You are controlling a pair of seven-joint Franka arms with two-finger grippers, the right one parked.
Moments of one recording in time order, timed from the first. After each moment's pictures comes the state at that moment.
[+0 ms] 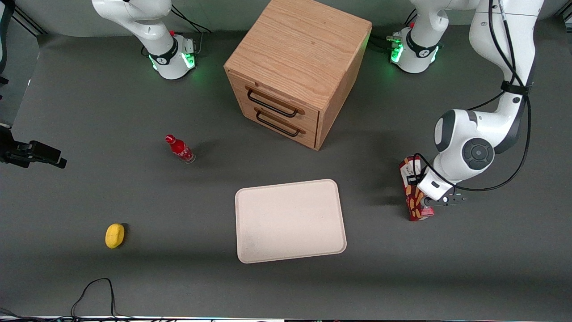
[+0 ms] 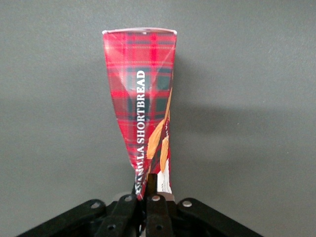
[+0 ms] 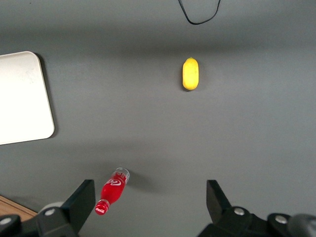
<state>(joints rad) -0.15 0.39 -0.01 -2.00 -0.01 2.32 -0.23</state>
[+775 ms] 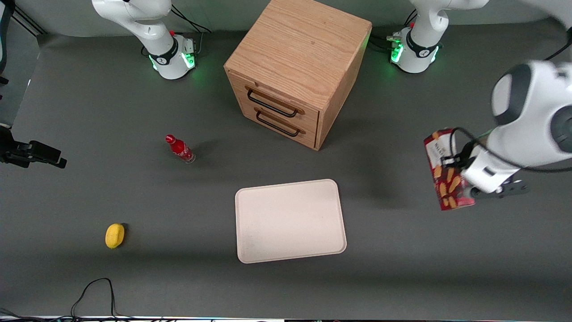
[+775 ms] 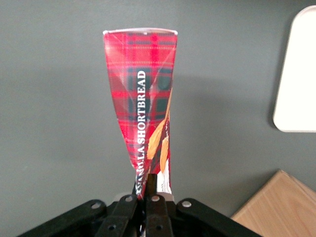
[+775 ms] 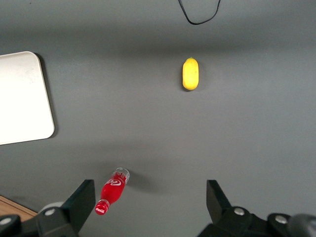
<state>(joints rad) -0.14 0.24 0.00 -1.45 -0.01 1.50 -0.26</state>
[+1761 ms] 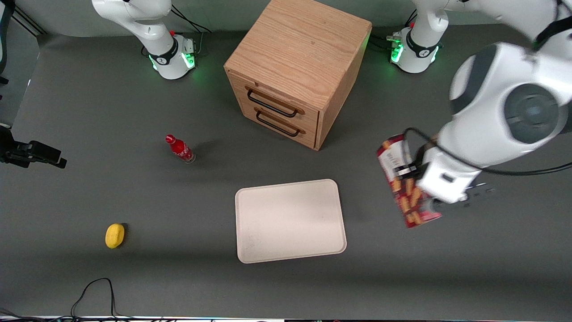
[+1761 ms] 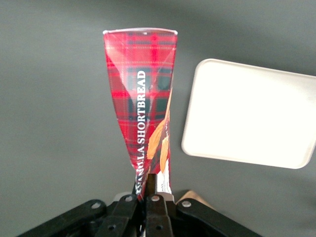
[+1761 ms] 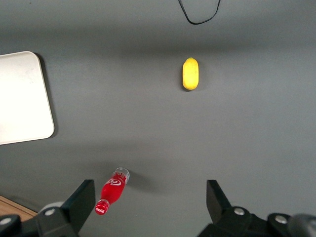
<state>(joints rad) -0.30 0.57 -0.10 -0.97 -0.03 1.50 -0.66</state>
